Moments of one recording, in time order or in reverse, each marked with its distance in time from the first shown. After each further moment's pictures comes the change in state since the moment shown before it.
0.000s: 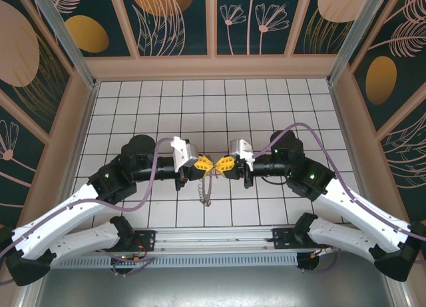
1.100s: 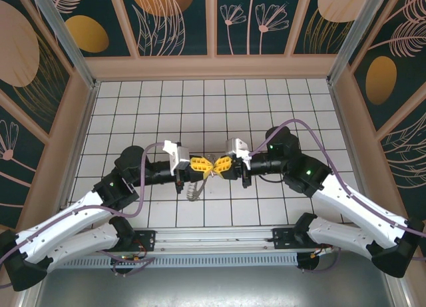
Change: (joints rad) left arm 0.003 -0.083 -0.212 0.401 0.055 -0.167; right arm -0.004 0.056 0.044 -0.021 -0.064 -0.006
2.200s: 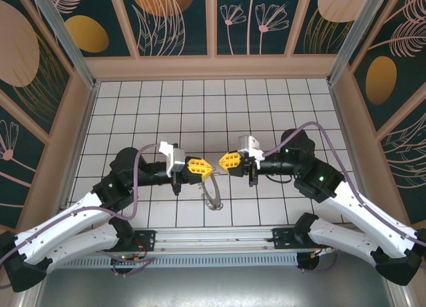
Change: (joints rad) left arm -0.002 -0.022 -0.007 0.059 0.062 -0.024; right arm -0.013 -0.105 -0.001 0.038 0.046 0.034
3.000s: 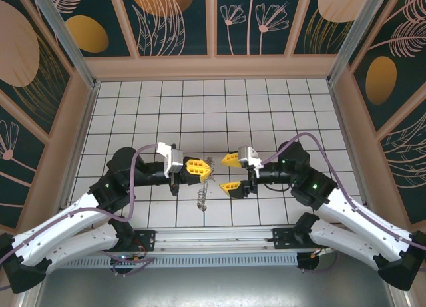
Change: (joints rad) left arm -0.001 -0.013 0.027 -0.044 0.008 0.023; right arm -0.002 -0.065 -0.215 0.145 -0.044 0.092
